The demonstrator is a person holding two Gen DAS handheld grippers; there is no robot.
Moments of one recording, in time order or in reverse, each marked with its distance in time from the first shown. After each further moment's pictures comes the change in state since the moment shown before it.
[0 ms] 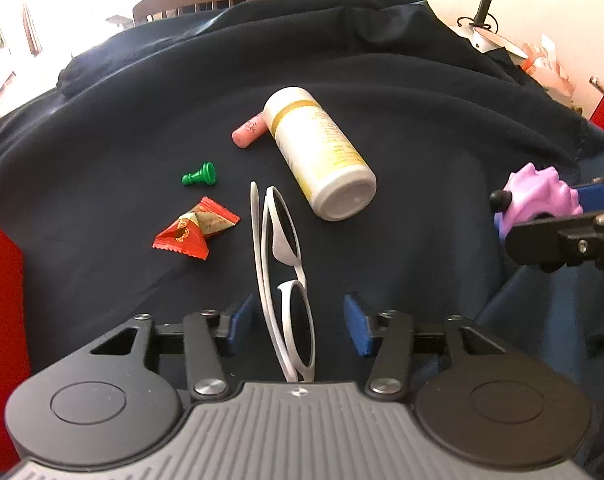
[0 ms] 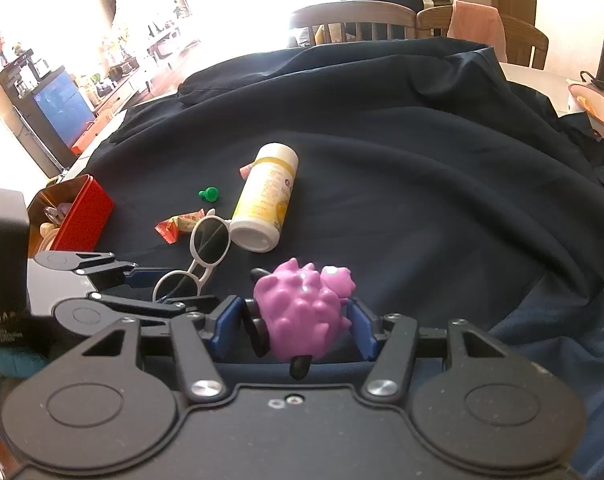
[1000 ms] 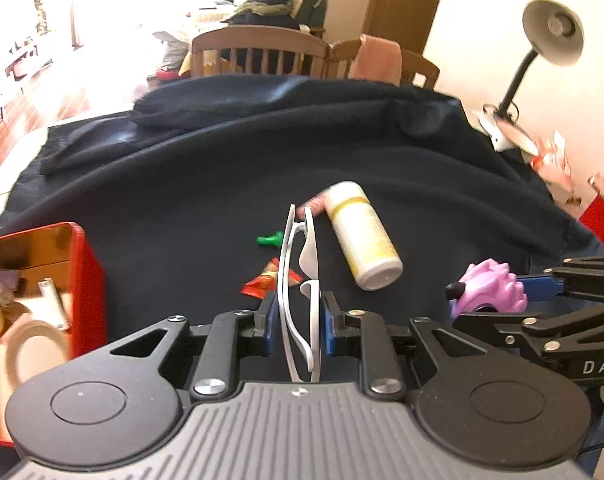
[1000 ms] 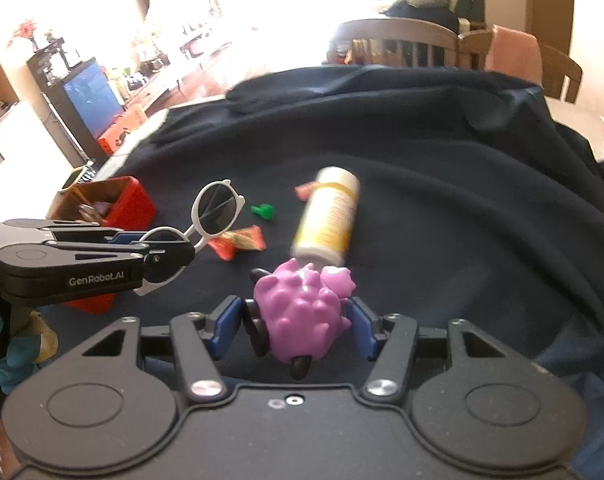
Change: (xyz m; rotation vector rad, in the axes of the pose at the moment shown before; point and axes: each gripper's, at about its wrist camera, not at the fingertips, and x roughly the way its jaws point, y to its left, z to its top) left arm -0.085 0.052 0.012 -0.174 -0.138 -0.002; right arm -0.009 0.055 0.016 -0.090 -0.030 0.063
